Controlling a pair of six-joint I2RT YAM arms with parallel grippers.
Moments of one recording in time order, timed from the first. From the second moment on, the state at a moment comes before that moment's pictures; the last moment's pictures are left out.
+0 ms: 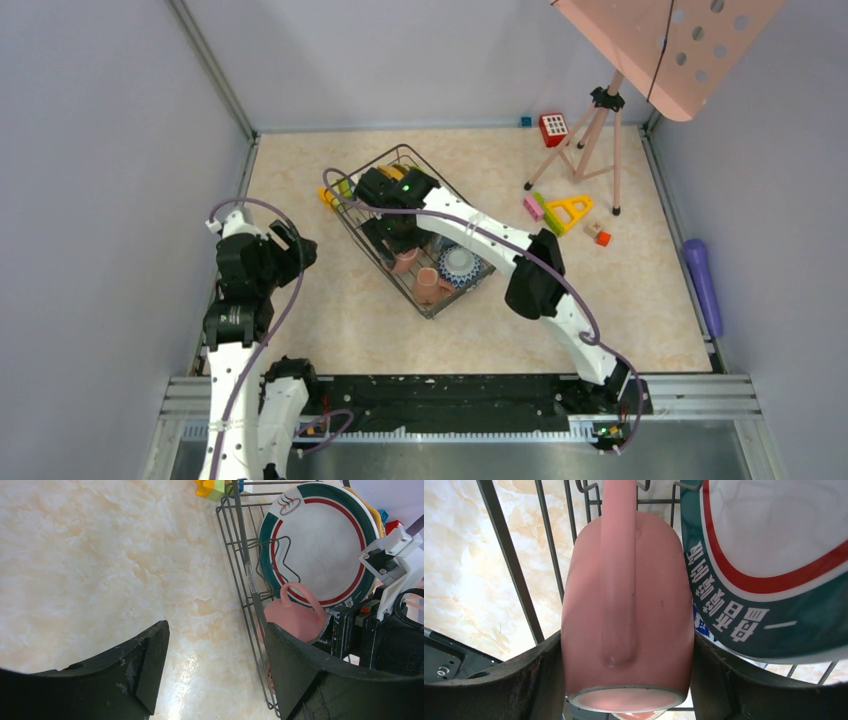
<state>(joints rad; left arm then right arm) 0.12 0.63 0.77 -0.65 0.09 -0.57 0.99 2.34 2.39 -1.29 0.11 0.29</state>
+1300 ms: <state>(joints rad) 0.12 0.64 0.76 -0.64 0.09 -0.56 1.03 2.09 2.14 -1.18 0.25 0.29</state>
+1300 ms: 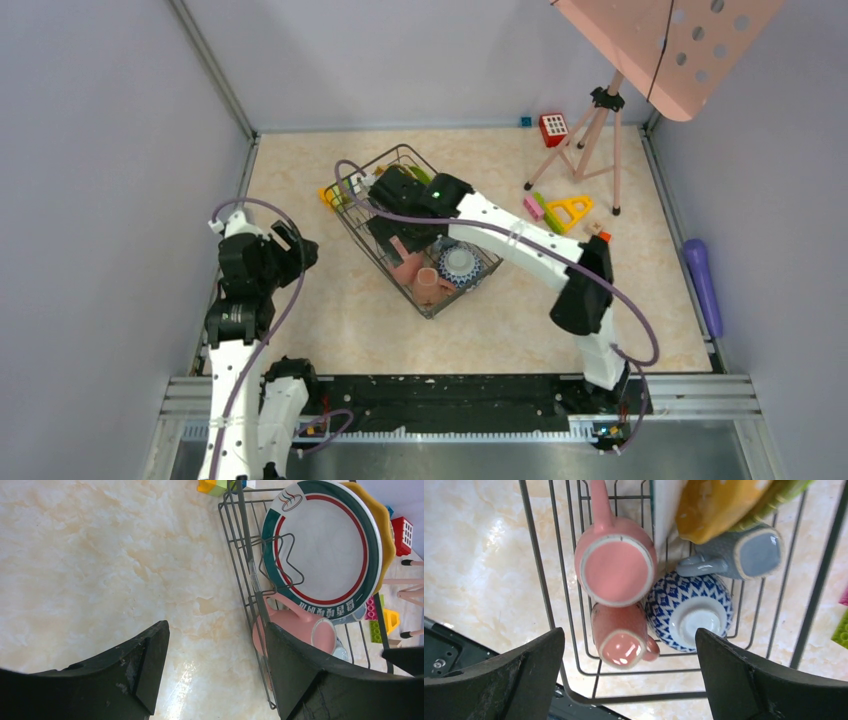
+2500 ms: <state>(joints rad) 0.03 0.70 0.22 0.14 -0.17 -0.41 0.17 0.94 0.33 0.26 0.28 0.23</state>
